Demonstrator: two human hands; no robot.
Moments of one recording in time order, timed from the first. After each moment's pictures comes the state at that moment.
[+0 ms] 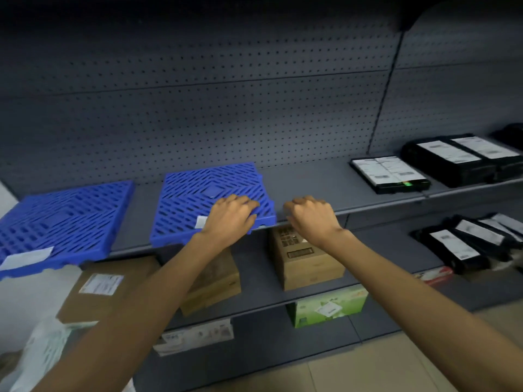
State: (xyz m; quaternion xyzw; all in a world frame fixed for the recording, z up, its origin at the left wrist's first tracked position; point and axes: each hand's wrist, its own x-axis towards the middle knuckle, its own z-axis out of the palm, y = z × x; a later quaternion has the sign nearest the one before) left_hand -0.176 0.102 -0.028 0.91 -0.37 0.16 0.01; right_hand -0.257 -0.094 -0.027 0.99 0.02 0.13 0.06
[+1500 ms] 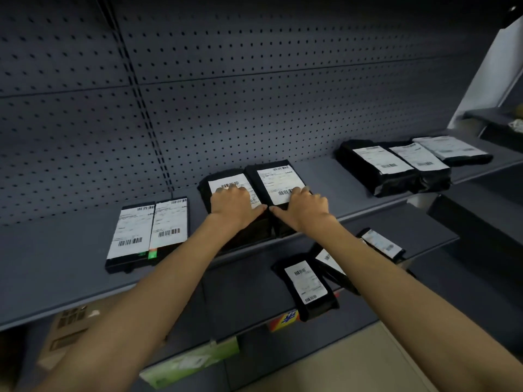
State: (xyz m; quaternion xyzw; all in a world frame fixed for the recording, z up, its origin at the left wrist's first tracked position) left_hand -0.210 -0.607 0.001 0.95 -0.28 0.06 -0.08; right_hand -0.280 -0.749 -0.018 0.96 -0.27 -0.02 0.01
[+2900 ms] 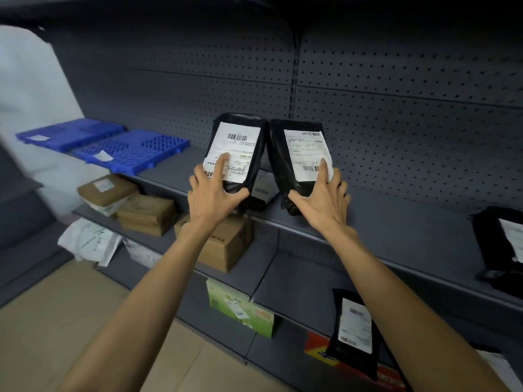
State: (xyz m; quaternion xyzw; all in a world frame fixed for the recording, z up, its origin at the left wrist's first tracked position) left_hand -0.348 -0.483 0.002 0.92 0.17 0.28 0.22; right_hand -0.299 -0.700 0.010 0.96 0.06 0.16 -0.24
